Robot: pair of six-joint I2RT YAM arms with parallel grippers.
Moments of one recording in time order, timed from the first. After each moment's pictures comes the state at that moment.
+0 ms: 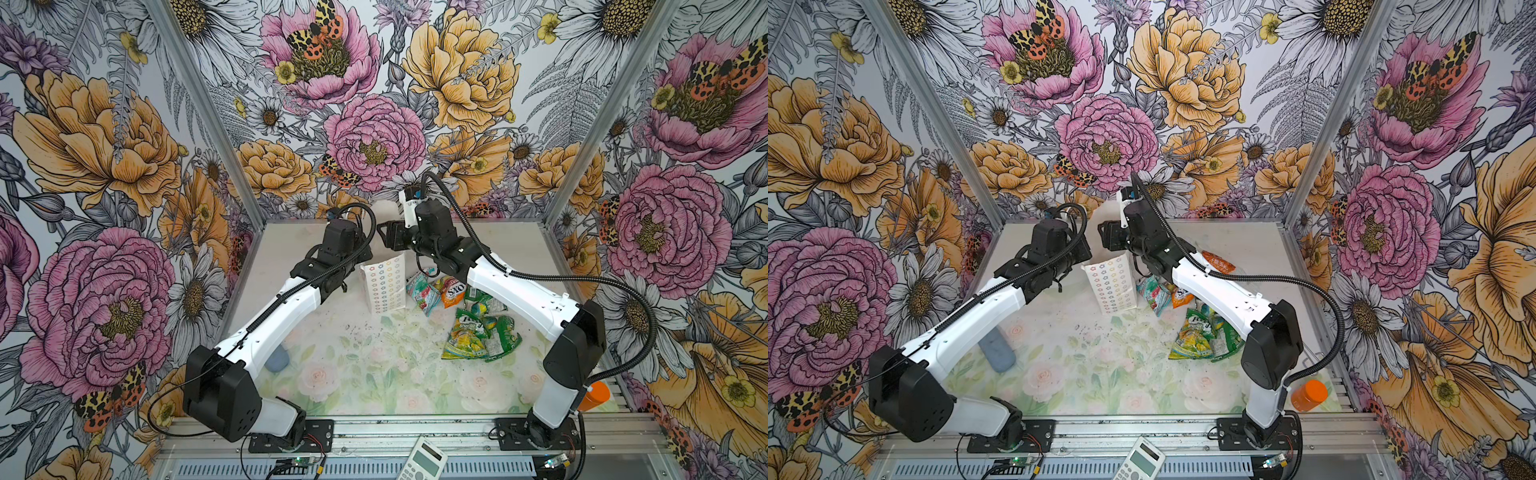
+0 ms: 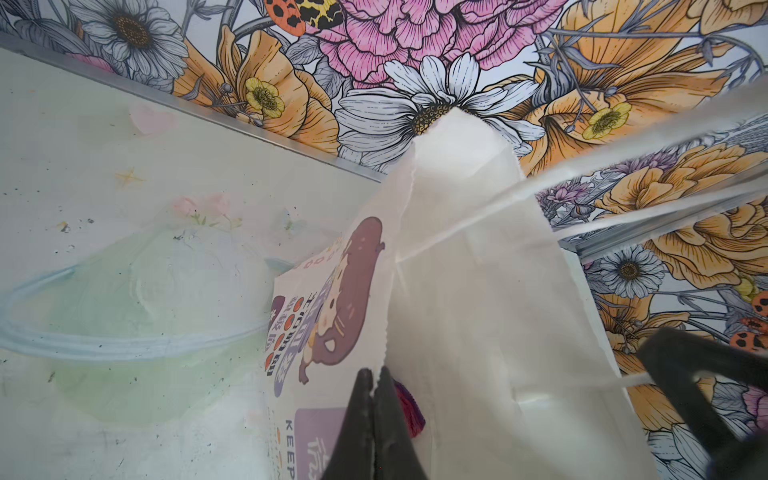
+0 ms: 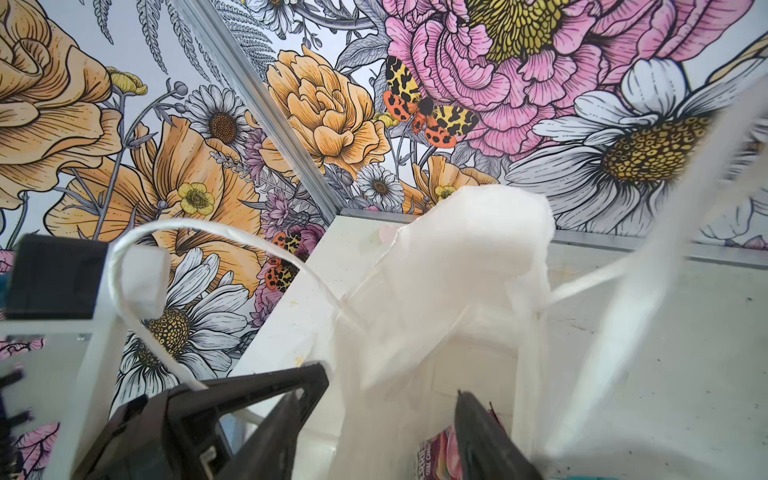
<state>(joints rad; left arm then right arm) -0.46 1.41 1.24 -0.34 -0.20 -0.62 0.71 1.78 1.71 -0.29 -0.02 0.43</state>
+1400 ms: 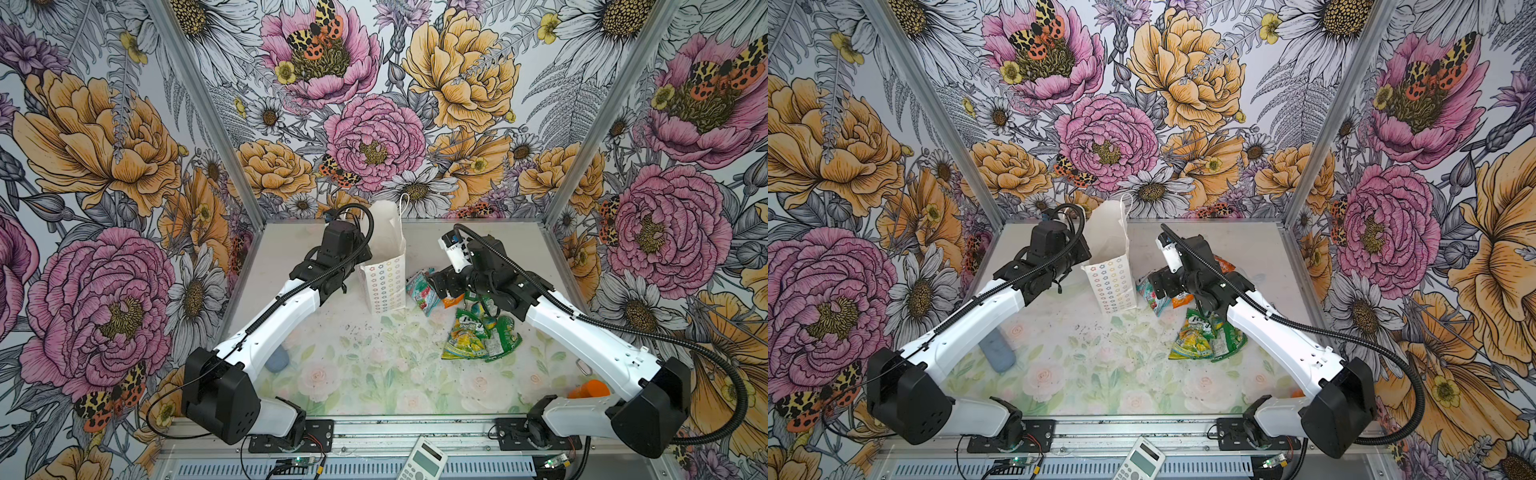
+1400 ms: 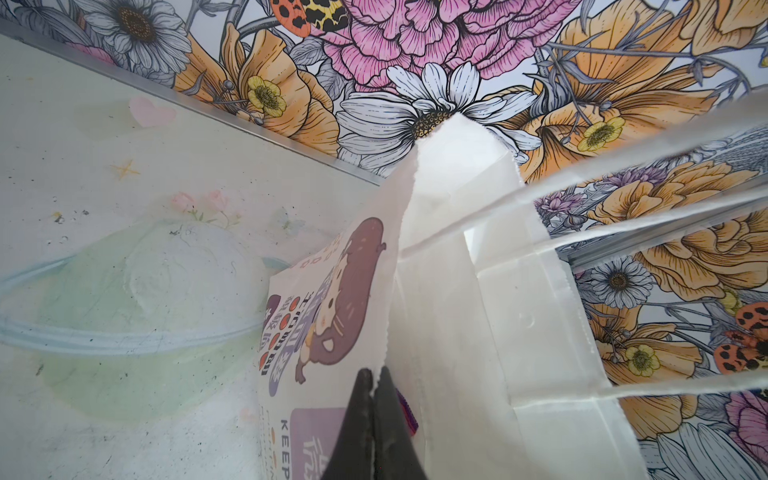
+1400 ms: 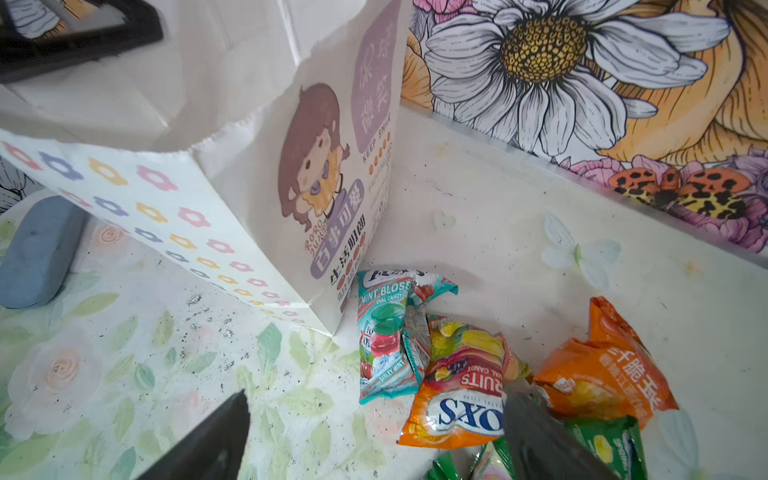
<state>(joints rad) -0.46 1.40 1.22 -0.31 -0.20 -0.66 0.57 1.34 1.19 -0.53 -0.03 0.00</state>
